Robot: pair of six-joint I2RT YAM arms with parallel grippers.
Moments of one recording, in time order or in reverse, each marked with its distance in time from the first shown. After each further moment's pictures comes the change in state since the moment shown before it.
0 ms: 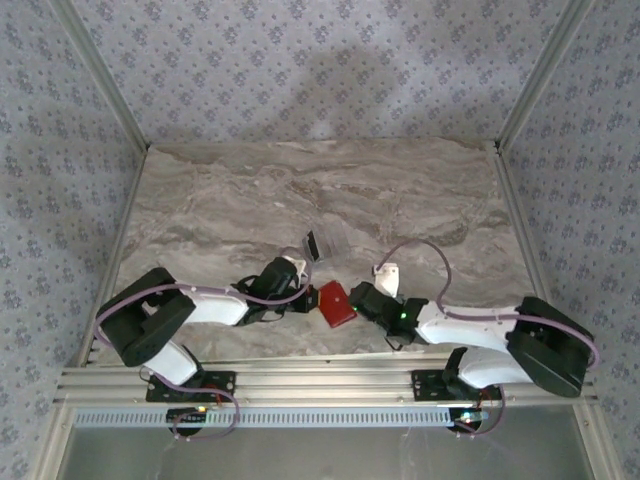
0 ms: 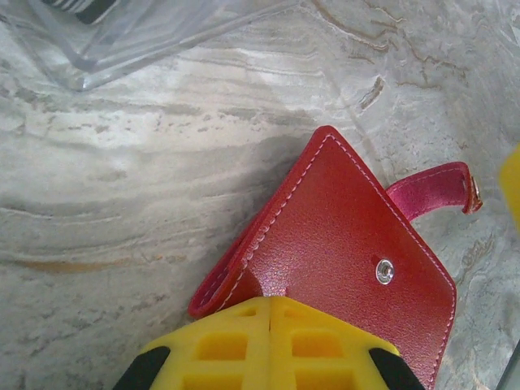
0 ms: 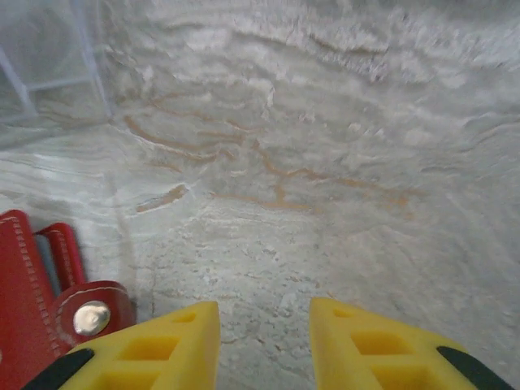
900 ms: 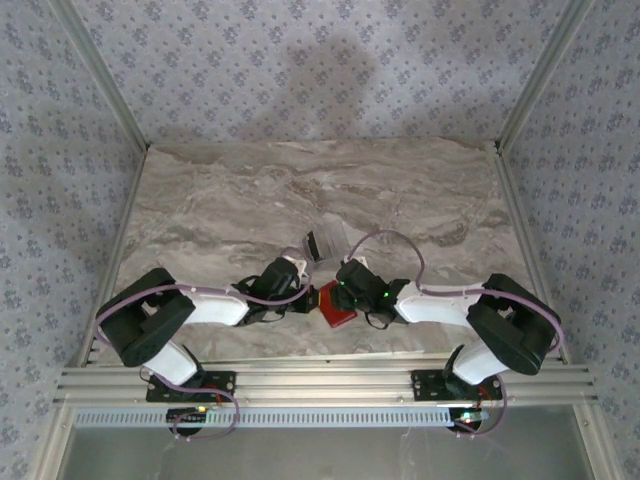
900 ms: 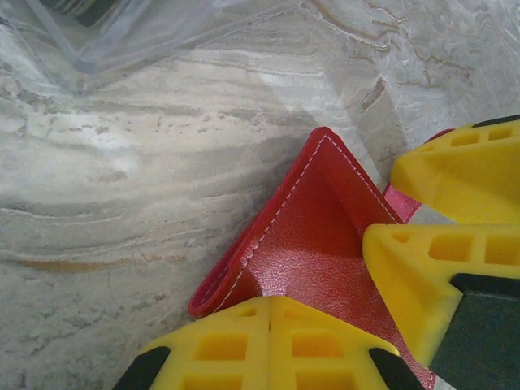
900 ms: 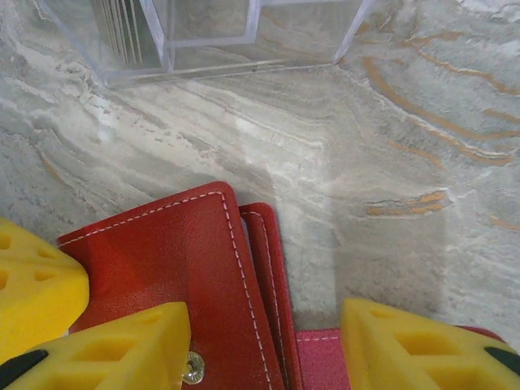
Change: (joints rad) left arm -0.006 -0.006 0.003 -0.010 -0.022 0.004; right arm -0.132 0.248 0.138 0.183 -0.492 -0.234
